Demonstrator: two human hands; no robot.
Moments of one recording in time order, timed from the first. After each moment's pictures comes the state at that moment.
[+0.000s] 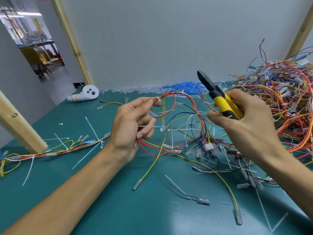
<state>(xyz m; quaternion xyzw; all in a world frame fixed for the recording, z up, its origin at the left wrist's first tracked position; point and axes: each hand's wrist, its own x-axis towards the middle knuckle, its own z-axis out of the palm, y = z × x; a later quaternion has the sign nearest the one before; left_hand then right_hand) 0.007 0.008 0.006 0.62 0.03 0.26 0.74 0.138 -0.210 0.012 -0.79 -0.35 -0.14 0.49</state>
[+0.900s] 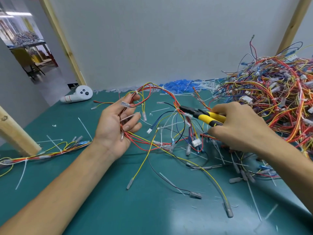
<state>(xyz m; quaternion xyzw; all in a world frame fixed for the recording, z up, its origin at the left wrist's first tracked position) 0.005 0.020 0.013 0.49 0.10 0.24 0.83 0.151 -0.218 0.015 -0.92 -0.30 -0.02 0.24</state>
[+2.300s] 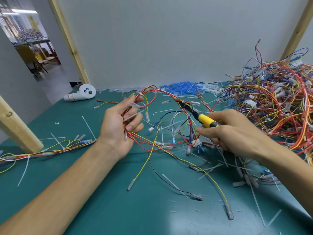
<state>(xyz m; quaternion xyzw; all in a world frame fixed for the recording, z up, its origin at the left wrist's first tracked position) 0.006 0.024 0.009 0.47 0.12 0.26 0.83 0.150 -0.213 0.010 -0.82 -0.37 0.15 0.41</state>
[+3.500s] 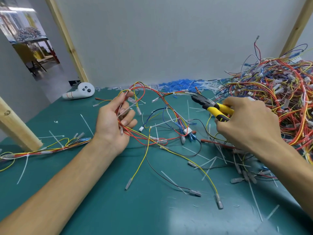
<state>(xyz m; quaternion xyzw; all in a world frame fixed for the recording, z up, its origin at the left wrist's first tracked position) 0.005 0.030 0.011 0.45 0.14 0.30 0.83 0.148 -0.215 0.012 -0.93 -0.24 -0.18 0.22</state>
